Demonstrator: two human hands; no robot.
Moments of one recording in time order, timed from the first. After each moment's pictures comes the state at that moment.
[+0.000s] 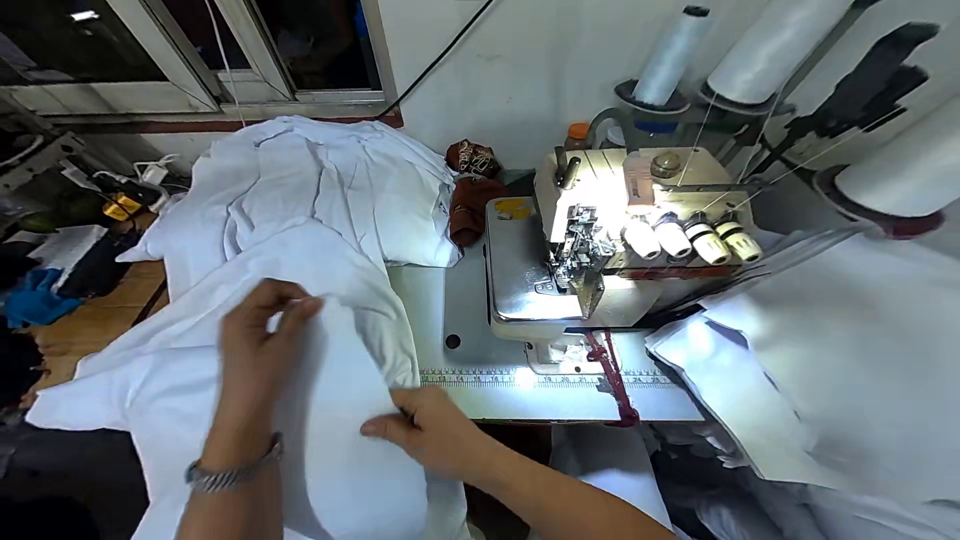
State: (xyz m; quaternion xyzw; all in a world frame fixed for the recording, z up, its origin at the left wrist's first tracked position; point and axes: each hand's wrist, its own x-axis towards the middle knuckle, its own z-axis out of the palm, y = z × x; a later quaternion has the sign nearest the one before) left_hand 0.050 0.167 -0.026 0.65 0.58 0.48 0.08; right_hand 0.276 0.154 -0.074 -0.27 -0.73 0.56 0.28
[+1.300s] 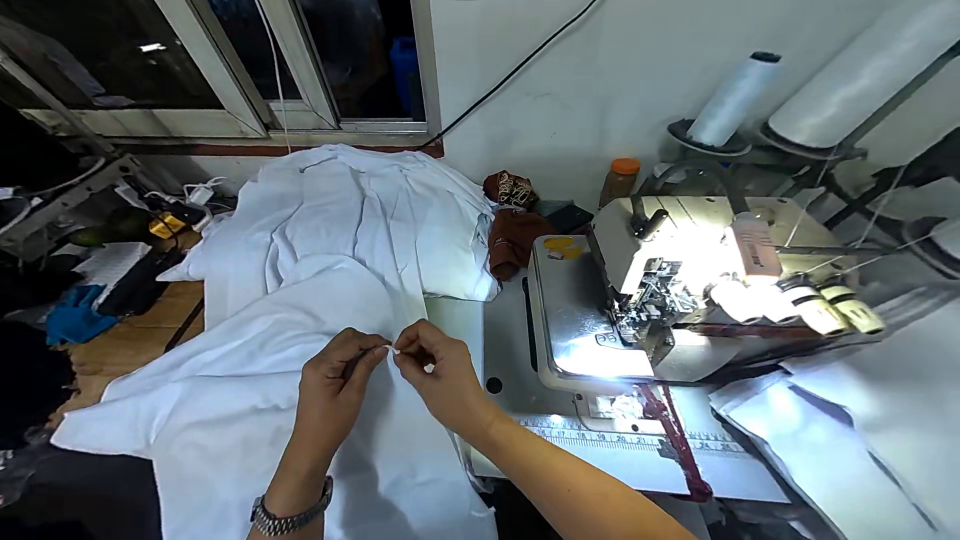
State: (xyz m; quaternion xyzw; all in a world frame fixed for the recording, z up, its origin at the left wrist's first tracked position) left_hand 0.043 0.191 -0.070 0.66 0.52 0.53 0.10; right_hand 0.208 0.234 -0.071 -0.27 -0.70 0.47 0.45
